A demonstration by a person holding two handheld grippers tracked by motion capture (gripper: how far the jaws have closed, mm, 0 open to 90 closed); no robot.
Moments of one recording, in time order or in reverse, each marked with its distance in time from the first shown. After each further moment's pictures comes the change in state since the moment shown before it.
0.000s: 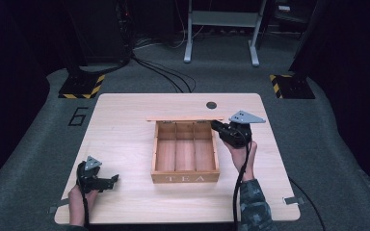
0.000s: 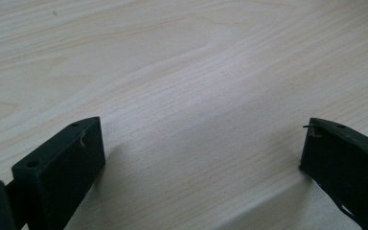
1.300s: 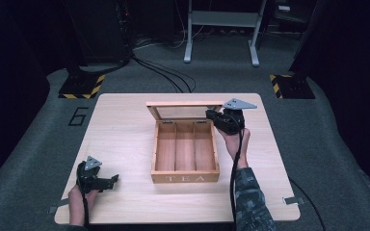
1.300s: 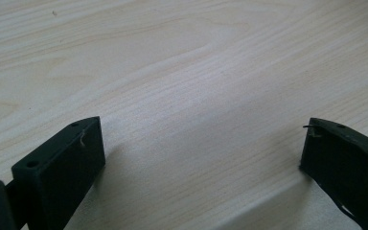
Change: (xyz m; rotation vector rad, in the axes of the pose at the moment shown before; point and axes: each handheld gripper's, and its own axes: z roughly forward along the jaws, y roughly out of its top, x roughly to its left) left arm 0.000 0.000 0.000 -0.003 -0.001 -0.006; right arm -0.015 0.021 0.036 0.015 -0.003 0.018
